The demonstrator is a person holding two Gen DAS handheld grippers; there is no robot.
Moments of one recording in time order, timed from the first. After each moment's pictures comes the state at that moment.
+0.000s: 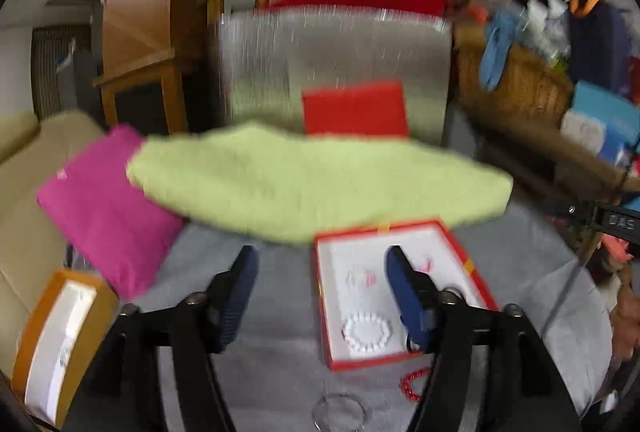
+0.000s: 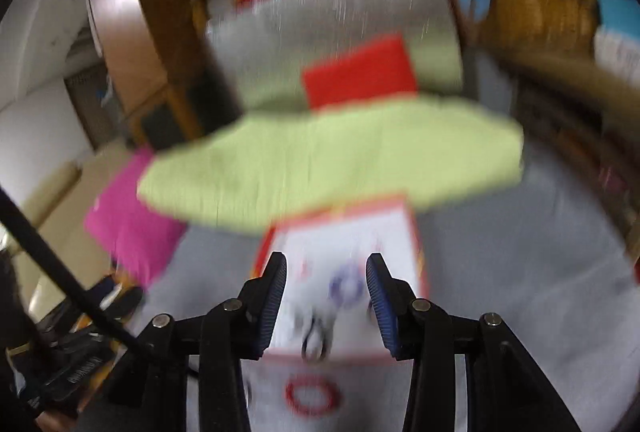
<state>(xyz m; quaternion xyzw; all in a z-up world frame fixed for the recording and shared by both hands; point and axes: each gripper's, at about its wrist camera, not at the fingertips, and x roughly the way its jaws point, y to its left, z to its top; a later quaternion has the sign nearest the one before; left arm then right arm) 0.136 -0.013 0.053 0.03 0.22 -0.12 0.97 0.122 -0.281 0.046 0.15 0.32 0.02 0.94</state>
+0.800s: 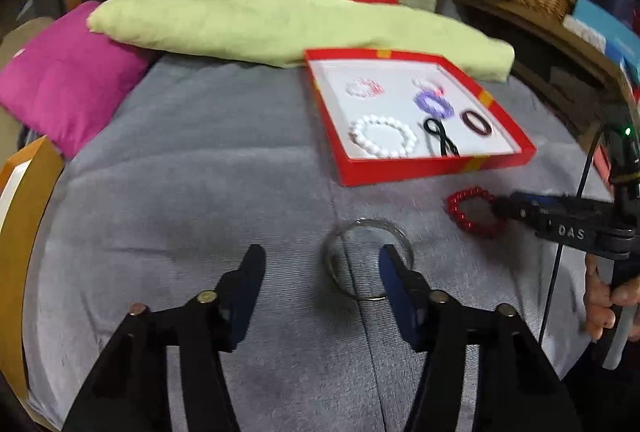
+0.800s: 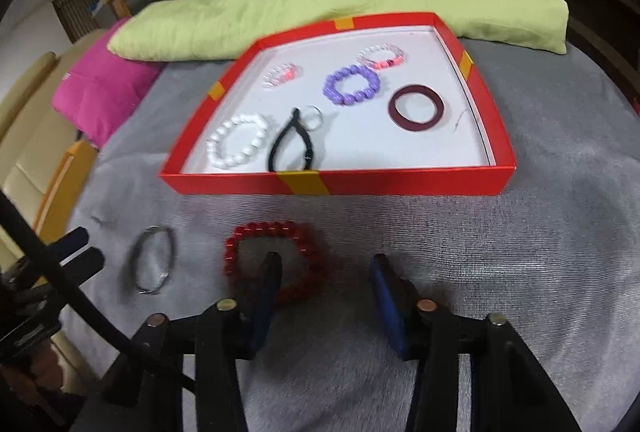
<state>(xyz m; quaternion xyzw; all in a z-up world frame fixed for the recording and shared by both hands) 0.138 0.003 -0.122 0.06 0.42 -0.16 0.89 0.118 -0.216 -0.159 0.09 0.49 0.04 0.86</state>
